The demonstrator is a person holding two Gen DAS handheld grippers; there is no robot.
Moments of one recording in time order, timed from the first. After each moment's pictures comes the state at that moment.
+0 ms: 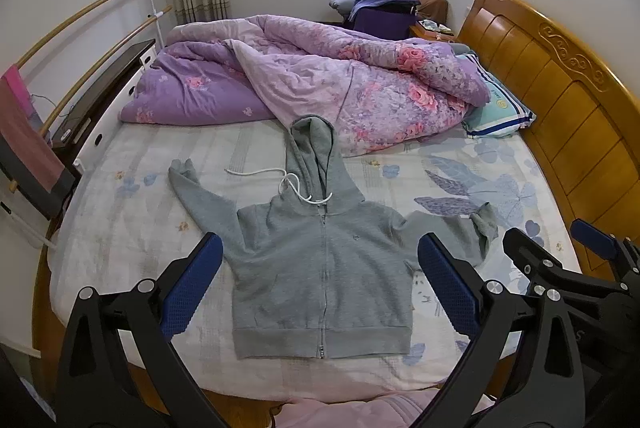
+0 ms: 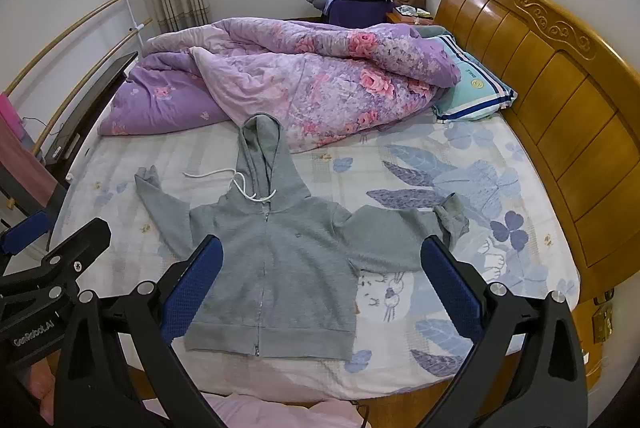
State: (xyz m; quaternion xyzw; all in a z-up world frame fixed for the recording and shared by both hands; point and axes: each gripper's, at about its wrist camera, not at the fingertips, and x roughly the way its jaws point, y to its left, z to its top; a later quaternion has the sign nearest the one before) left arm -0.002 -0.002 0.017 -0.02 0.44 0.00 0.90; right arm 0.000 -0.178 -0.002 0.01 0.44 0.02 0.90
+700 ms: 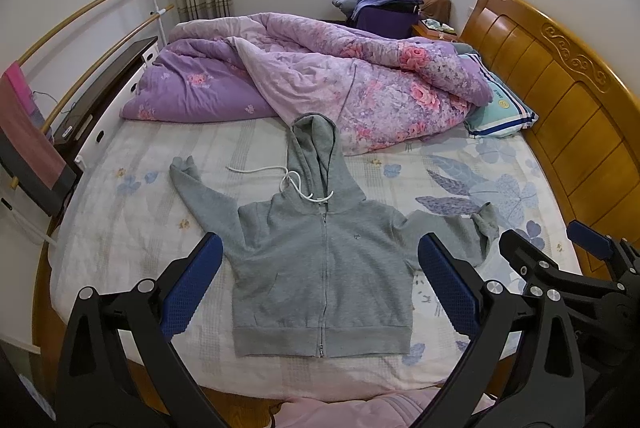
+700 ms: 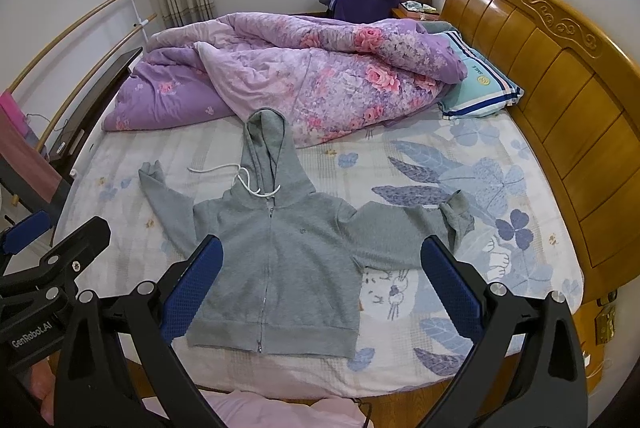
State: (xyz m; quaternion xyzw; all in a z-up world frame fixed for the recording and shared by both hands) left arm -0.003 -0.003 0.018 -0.02 0.44 0.01 0.90; right arm 0.003 -0.177 -0.007 0.02 0.45 0.03 0.89
